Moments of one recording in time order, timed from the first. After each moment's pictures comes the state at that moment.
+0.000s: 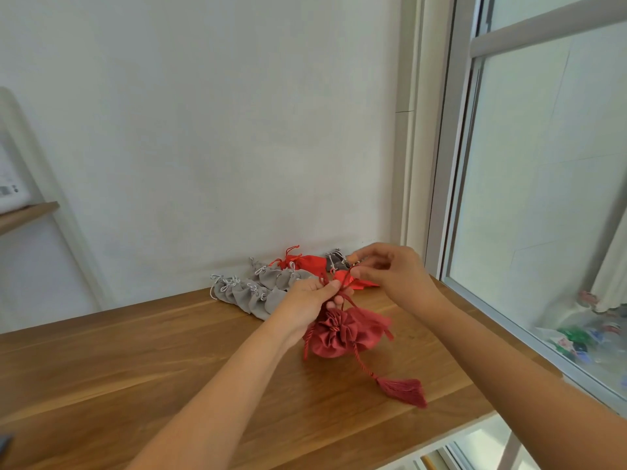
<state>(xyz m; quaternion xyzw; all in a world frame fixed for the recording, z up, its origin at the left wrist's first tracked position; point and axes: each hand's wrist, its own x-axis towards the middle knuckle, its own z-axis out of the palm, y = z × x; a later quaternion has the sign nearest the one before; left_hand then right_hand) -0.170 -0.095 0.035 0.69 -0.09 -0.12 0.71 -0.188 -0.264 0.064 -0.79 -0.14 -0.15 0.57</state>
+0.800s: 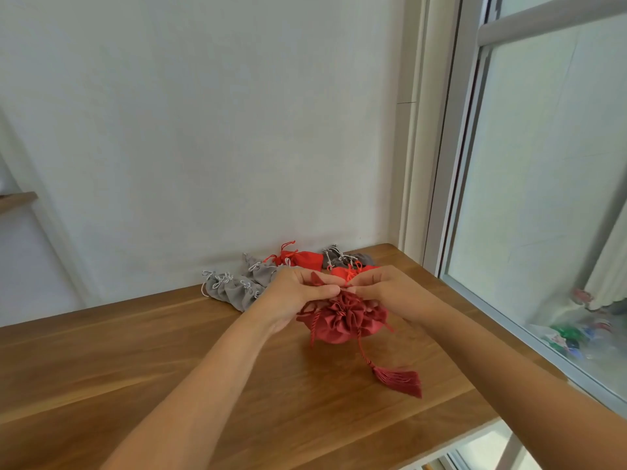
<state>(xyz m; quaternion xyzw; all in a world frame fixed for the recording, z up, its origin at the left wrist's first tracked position) -0.147 -0.077 0.039 0.72 -0.16 -0.12 0.66 -0.166 -0.265 0.043 -0.82 -0.09 0.07 0.55</state>
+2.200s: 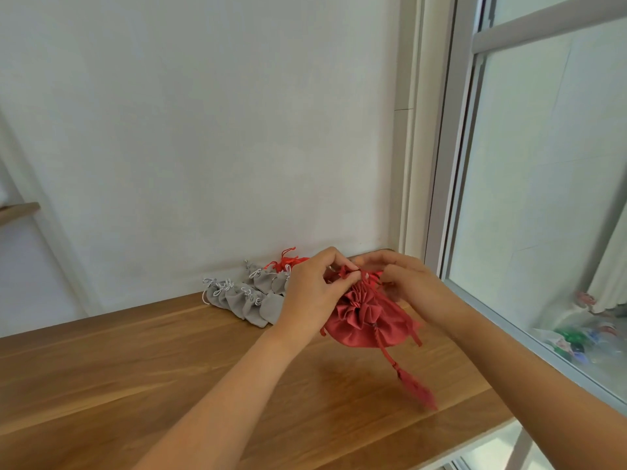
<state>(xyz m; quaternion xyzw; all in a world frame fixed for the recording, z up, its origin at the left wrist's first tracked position) -0.171 -0.111 0.053 0.79 -0.24 0.20 0.53 -0.173 -0.284 0.053 -0.75 -0.13 -0.02 0.65</state>
